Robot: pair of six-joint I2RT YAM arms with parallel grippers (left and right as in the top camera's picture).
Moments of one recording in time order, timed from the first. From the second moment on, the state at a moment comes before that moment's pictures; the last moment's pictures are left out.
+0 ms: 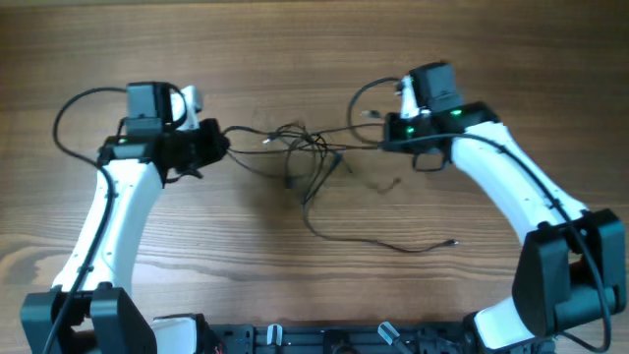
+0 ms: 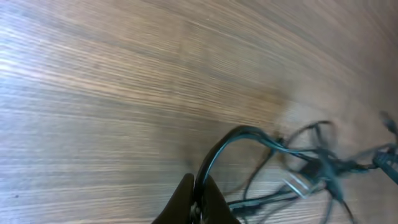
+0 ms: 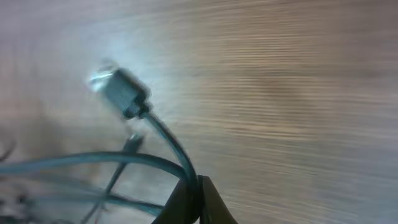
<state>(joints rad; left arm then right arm) 0.05 1.48 1.04 -0.66 0.39 -0.34 0.25 1.70 1.19 -0.63 -0.18 0.37</state>
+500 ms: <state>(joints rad) 0.10 1.48 1.04 -0.71 0.28 -0.36 0.13 1.70 1.19 -0.87 0.13 0.61</state>
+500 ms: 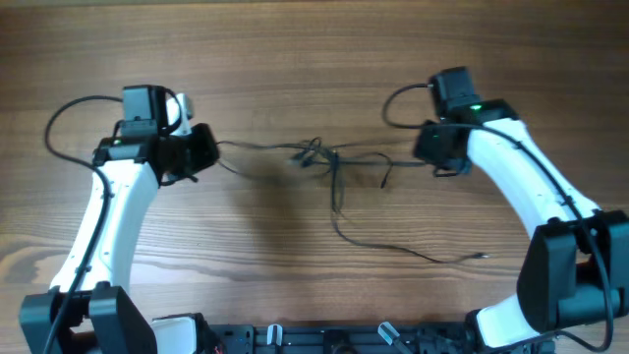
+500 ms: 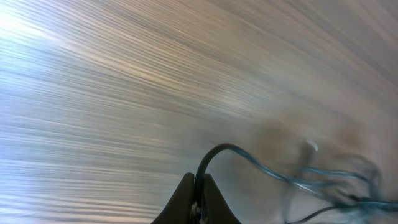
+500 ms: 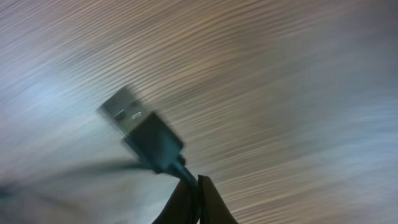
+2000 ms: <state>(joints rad) -0.20 1.51 1.04 -0.67 0.29 -0.53 0.20 1.70 1.20 -0.86 -0.16 0.49</state>
